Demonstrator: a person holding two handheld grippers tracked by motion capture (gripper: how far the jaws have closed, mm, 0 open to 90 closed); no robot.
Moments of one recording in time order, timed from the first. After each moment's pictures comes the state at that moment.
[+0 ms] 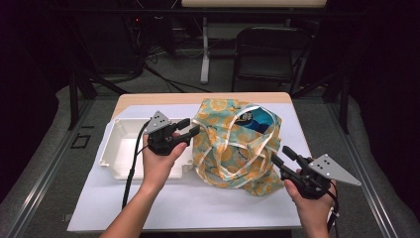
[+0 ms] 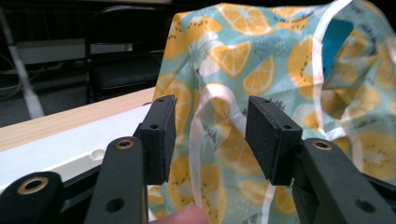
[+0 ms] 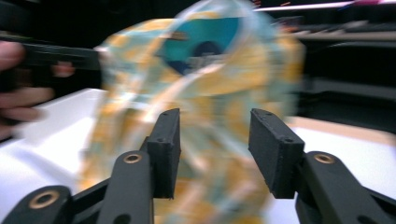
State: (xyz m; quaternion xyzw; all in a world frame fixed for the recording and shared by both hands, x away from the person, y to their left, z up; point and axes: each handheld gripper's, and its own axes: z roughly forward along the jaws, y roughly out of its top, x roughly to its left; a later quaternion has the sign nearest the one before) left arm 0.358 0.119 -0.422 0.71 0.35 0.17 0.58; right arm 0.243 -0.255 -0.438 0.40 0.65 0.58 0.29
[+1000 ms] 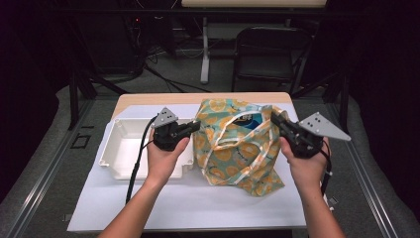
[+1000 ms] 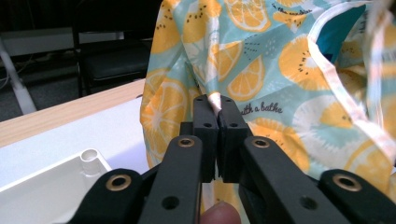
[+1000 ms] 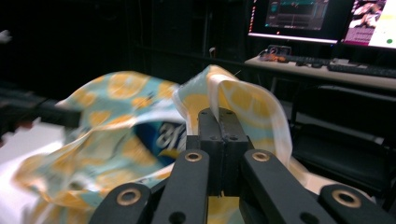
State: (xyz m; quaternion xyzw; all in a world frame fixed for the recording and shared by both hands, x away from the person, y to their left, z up) left arm 0.372 0.109 -0.424 0.74 0.34 0.16 0.56; right arm 0.319 -0.246 -0.380 0.37 0.65 0.57 0.36
